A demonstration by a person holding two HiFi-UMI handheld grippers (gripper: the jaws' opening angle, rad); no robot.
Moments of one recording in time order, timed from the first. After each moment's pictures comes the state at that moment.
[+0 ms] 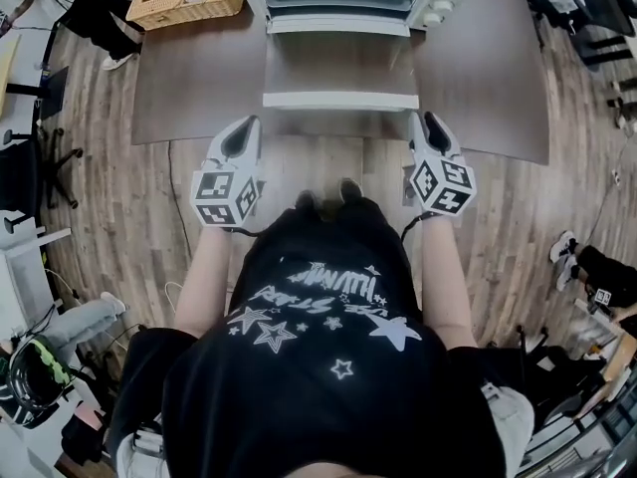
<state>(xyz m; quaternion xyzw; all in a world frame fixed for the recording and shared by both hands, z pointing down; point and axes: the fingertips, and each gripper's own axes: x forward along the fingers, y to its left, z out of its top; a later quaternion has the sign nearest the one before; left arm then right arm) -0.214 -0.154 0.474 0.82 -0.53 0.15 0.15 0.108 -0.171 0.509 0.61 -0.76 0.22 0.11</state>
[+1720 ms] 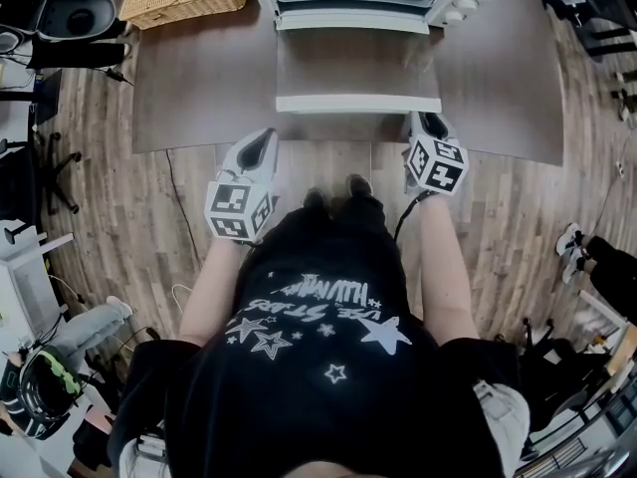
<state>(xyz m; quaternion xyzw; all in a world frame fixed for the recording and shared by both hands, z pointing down) -0.217 -0.151 0.516 0.84 -0.49 0.17 0.18 0.087 -0.205 0.587 0.63 -0.71 0.25 0.19</state>
